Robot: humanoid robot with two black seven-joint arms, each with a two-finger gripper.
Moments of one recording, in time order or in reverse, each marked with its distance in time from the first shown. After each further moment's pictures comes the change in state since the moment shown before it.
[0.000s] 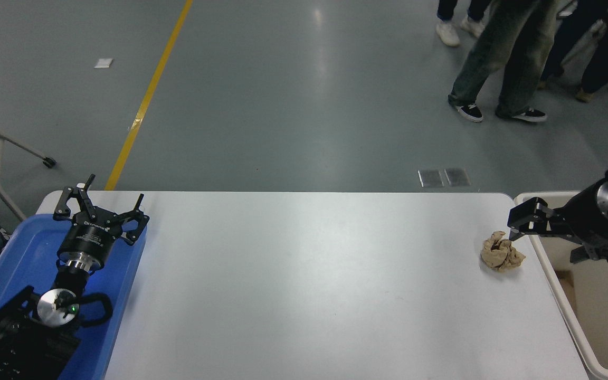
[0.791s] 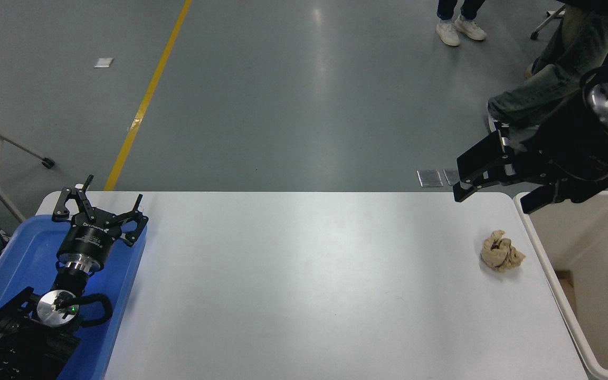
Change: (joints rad) left arm 0.002 0.000 -0.002 0.001 0.000 0.000 -0.001; right arm 0.112 0.012 0.131 -0.013 0.007 0.179 -0.010
